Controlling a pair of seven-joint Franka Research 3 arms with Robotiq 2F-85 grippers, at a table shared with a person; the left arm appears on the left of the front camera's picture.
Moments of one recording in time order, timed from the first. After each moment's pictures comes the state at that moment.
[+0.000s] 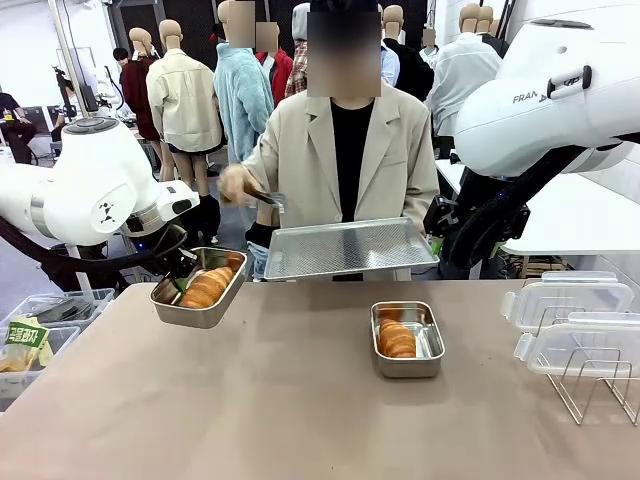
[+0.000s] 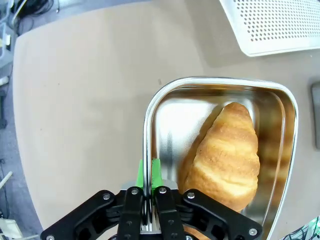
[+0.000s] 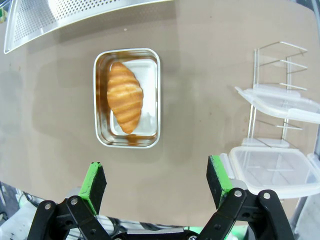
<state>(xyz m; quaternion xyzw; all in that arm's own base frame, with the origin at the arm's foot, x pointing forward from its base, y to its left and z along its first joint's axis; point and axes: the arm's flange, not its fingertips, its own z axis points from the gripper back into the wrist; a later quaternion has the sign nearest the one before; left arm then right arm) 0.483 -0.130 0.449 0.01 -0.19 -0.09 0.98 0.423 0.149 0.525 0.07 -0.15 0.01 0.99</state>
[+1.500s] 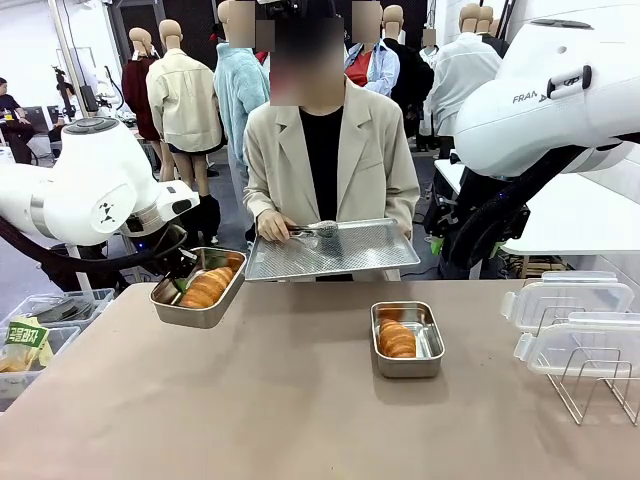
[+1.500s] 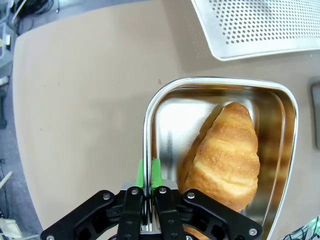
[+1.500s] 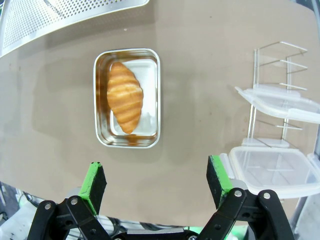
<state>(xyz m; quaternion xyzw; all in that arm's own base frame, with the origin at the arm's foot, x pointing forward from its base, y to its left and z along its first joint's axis) 0.483 -0.130 0.449 0.01 -0.19 -0.09 0.98 0.423 0.149 0.525 0.07 -0.15 0.01 0.99</state>
